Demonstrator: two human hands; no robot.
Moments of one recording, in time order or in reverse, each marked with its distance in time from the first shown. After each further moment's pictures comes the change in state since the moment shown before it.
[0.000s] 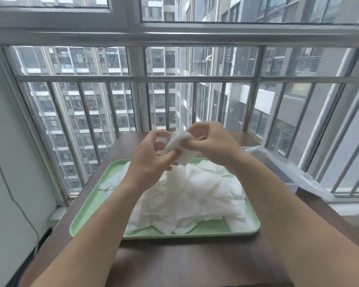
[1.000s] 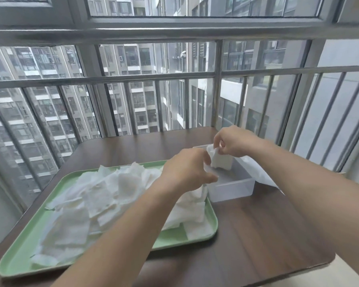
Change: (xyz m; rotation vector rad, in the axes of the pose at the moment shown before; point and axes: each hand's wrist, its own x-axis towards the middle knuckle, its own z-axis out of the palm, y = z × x) left_hand 0.022 0.039 0.152 0.724 -0.480 0.058; right_hand 0.014 0.121 -0.145 -1.002 -0.152 0.257
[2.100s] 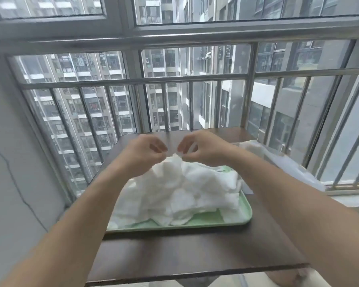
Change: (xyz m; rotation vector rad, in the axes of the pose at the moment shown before) left_hand -0.081 -0.123 -0.097 -0.216 0.225 -0.190; right_hand -0.037 -0.166 -0.010 0.595 -0.032 -0.373
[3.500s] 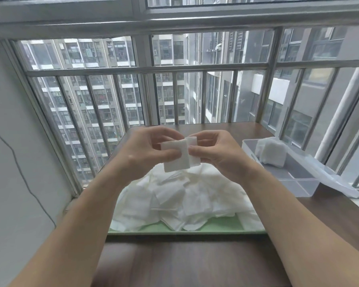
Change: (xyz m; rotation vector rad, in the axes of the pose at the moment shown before) left_hand -0.011 -0.017 -0.007 -0.447 -0.024 0.121; right_hand 0.005 0.012 0.043 0.932 0.181 0.018
